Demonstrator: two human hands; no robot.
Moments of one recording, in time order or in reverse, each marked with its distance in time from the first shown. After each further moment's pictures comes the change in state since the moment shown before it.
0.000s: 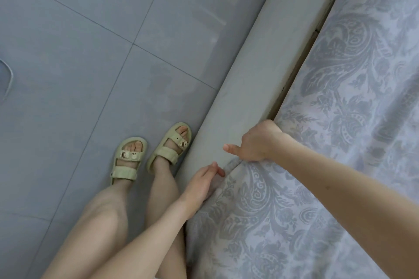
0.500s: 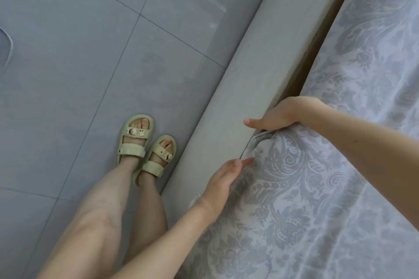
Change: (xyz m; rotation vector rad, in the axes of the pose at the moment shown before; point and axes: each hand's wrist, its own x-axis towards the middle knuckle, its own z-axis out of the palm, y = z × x) left_hand -0.065 -0.040 0.003 -0.182 -0.256 0.088; right_hand -0.022 -0.021 -0.005 0.330 -0.359 0.115
